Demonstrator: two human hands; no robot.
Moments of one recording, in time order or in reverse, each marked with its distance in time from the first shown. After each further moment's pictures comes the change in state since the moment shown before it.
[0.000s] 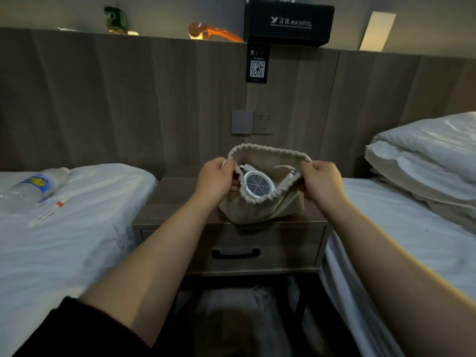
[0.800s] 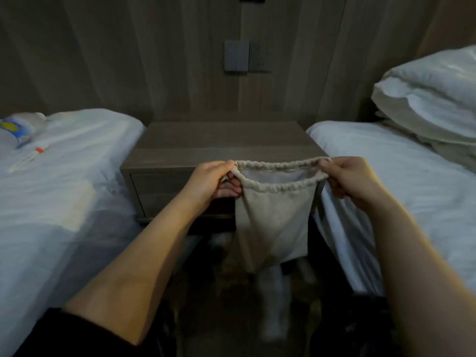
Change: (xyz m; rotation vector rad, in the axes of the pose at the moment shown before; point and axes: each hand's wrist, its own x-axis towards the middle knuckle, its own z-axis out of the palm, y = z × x) left_hand -0.060 -0.091 -0.007 -0.295 -0.298 -0.324; right_hand -0.048 0.106 -0.035 0.084 -0.264 0.153
